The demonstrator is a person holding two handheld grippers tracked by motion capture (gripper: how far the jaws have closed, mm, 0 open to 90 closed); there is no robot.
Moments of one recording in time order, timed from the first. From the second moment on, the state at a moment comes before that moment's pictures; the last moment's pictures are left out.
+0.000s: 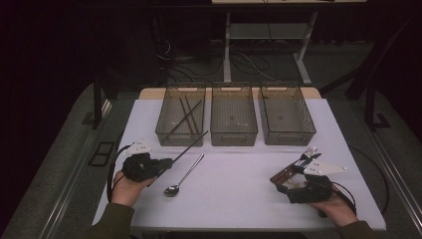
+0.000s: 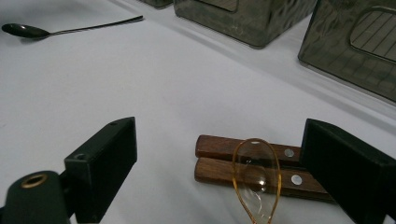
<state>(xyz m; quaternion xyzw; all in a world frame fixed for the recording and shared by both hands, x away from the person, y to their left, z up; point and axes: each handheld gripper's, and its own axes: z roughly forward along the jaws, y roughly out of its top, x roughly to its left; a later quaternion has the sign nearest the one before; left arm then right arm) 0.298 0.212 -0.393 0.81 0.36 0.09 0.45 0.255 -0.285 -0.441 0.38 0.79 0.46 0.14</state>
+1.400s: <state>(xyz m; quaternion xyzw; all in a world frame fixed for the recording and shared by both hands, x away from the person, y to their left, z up) 0.364 0.198 -0.368 0.78 0.38 0.13 0.48 0.256 -0.286 -0.443 0.38 0.79 0.46 0.14</state>
